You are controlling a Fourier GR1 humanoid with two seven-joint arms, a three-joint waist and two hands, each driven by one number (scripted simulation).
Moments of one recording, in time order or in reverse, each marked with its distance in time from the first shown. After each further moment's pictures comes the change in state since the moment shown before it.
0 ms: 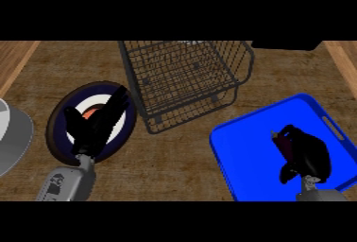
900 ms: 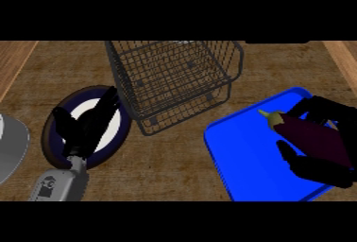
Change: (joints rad) left arm 0.021 0.017 0.040 -0.013 0.002 0.006 0.009; right arm -0.141 0.022 -0.097 -0.757 -0.518 0.517 0.049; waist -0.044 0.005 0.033
